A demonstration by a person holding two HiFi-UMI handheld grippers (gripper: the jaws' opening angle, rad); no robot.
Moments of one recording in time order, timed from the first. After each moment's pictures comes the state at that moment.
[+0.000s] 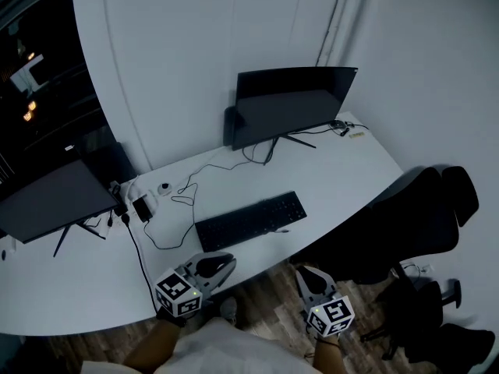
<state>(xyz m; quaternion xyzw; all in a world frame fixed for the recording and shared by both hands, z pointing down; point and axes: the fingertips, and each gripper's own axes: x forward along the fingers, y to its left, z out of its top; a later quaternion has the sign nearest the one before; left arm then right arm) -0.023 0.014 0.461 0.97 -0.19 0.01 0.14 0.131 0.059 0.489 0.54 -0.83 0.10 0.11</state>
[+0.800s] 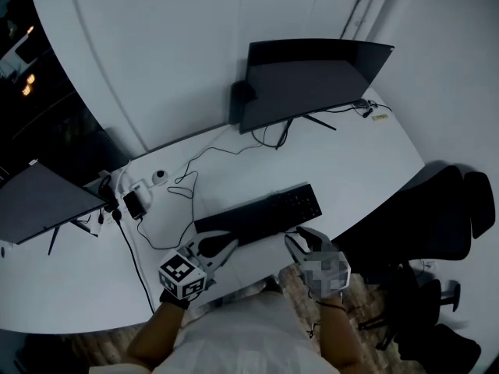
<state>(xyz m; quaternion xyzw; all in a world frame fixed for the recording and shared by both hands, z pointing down) -0.014 -0.112 0.529 0.96 -0.23 0.04 0.18 0.128 -0.115 0.573 0.47 -0.84 0.17 0.20</state>
